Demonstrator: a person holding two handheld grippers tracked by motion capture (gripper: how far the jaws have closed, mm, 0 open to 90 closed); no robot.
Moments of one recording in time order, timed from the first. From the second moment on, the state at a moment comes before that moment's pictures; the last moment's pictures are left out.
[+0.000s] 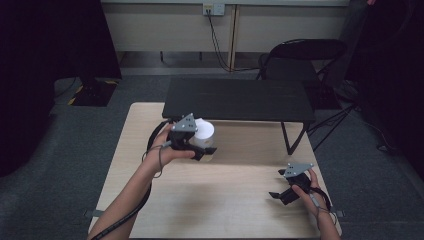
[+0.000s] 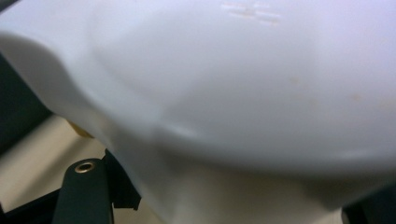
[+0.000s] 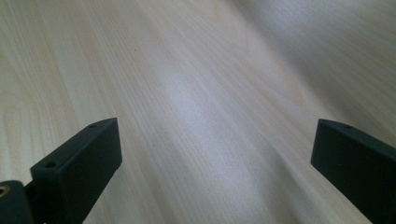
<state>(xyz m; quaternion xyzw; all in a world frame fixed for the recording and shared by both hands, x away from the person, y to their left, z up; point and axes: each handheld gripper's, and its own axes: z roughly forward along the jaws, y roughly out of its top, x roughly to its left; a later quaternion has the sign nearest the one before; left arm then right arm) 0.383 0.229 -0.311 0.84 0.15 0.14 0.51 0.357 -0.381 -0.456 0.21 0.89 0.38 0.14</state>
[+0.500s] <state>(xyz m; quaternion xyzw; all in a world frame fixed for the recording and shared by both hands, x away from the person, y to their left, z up) 0.447 0.176 -0.226 0.83 0.17 0.17 0.50 0.357 -0.382 -0.456 0.21 0.89 0.38 0.15</state>
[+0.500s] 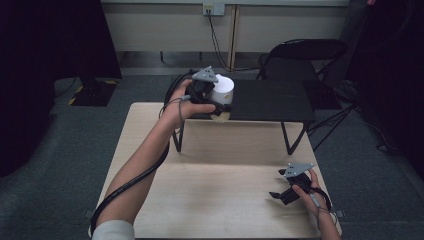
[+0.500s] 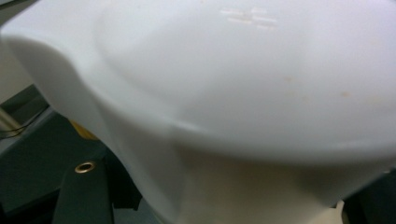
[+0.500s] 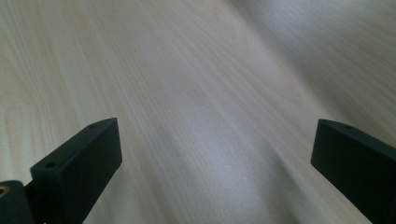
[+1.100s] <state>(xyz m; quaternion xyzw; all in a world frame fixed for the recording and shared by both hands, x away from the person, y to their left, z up) 0.490 0.153 -0.235 0.82 0.26 0.19 0.47 0.359 -0.383 -0.457 0.21 0.89 0.38 0.14</state>
